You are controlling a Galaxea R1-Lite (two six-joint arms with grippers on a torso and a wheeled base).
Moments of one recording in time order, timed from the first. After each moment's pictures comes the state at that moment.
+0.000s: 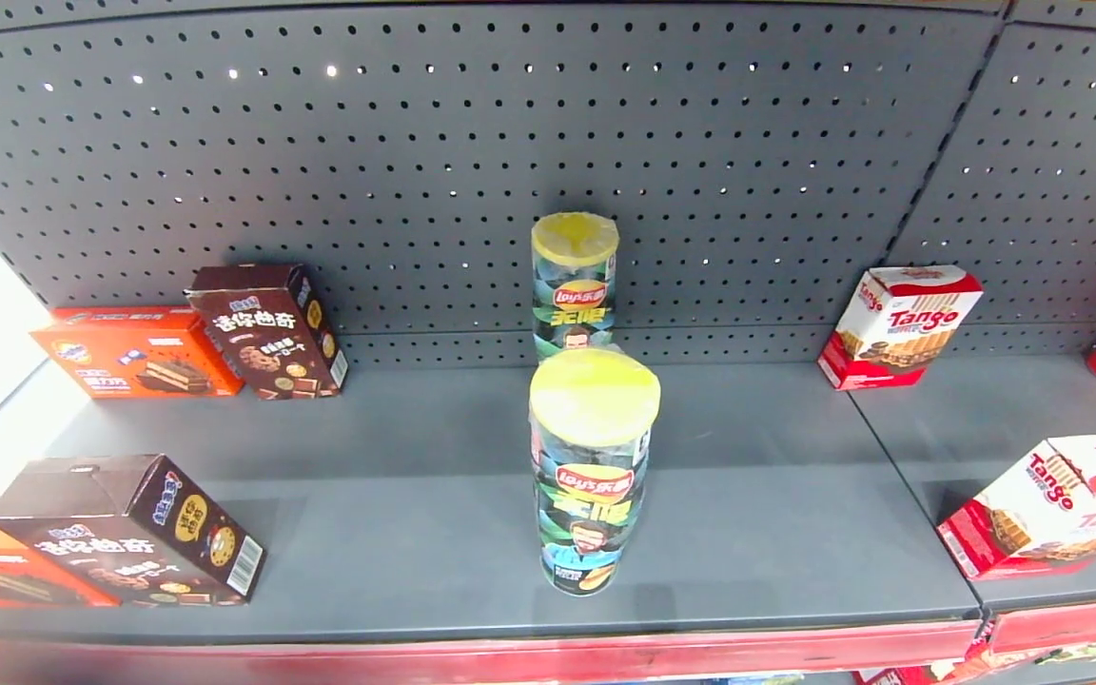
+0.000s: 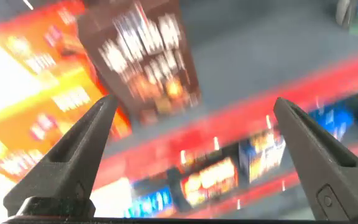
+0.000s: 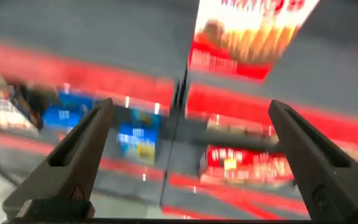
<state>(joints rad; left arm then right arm) -0.47 0.20 -0.02 -0.14 0.25 0.28 0.38 0.14 -0.02 -0.03 -0.23 -0.12</state>
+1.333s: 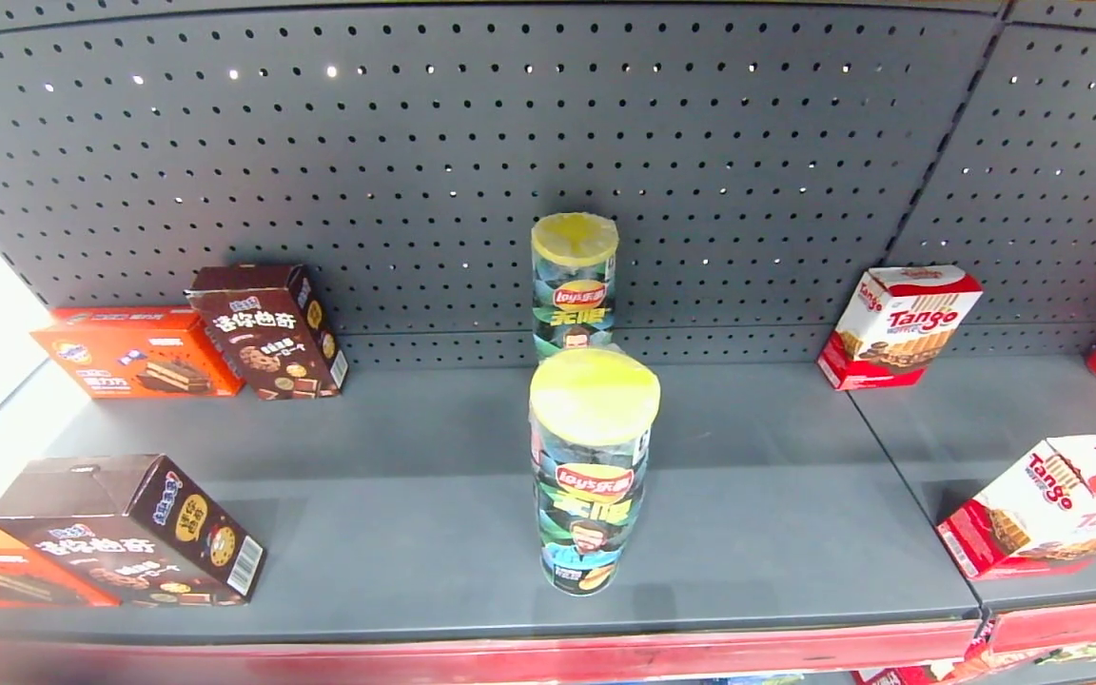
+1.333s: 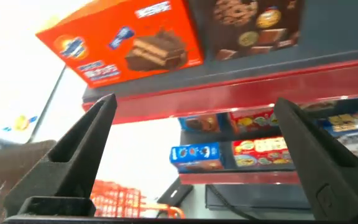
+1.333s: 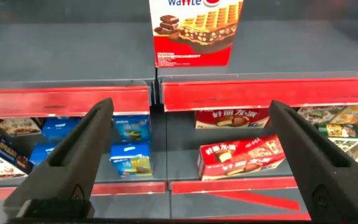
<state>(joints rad) 0.02 0.13 -0.01 -0.05 0.24 0.27 0.00 0.00 0.00 0.00 -0.02 0.00</state>
